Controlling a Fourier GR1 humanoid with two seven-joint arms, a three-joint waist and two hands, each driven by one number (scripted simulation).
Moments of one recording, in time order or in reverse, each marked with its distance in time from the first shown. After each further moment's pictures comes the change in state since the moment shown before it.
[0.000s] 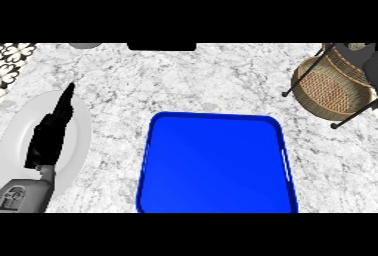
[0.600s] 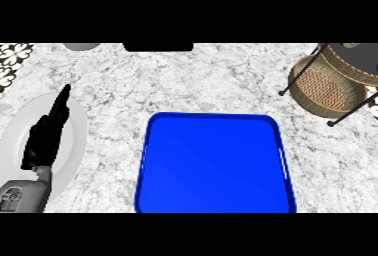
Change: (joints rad) left arm 0.009 -0.010 0.036 0.009 -0.015 -0.017 -0.002; right arm 0.104 -0.013 -0.023 -0.249 -0.019 -0.175 0.025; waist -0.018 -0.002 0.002
